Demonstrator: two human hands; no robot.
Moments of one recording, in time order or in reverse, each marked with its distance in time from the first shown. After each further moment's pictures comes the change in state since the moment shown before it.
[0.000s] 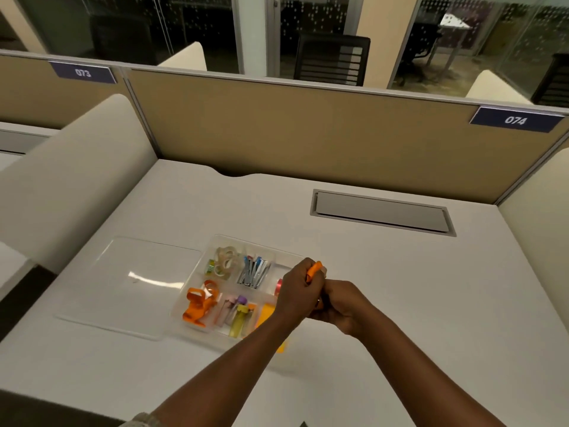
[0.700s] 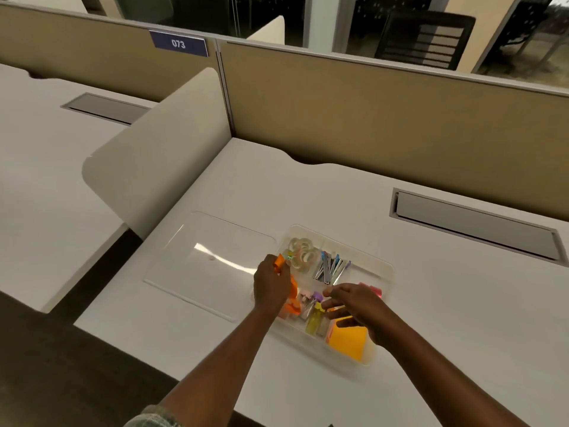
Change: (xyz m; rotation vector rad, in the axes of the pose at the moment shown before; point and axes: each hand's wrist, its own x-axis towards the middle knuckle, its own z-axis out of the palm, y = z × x) left_hand 0.011 -0.123 -0.191 0.166 0.452 -0.344; right_hand 0.044 0.029 0.129 -0.505 -0.115 -0.025
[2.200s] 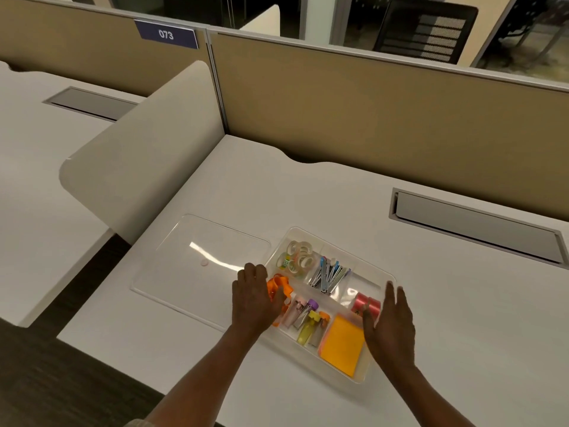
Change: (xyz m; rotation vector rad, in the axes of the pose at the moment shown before) left_hand 0.016 -0.048 -0.009 0.702 0.028 0.440; right_hand 0.033 0.087 -0.030 -0.684 0.690 -0.181
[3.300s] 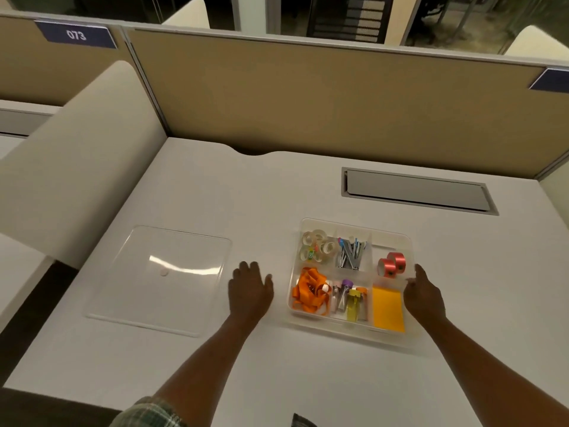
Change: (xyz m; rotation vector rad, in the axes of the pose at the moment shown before) left_hand 0.007 0.053 0.035 0.035 -0.184 0.036; right_hand 0.035 0.116 -0.071 0.096 0.033 0.336
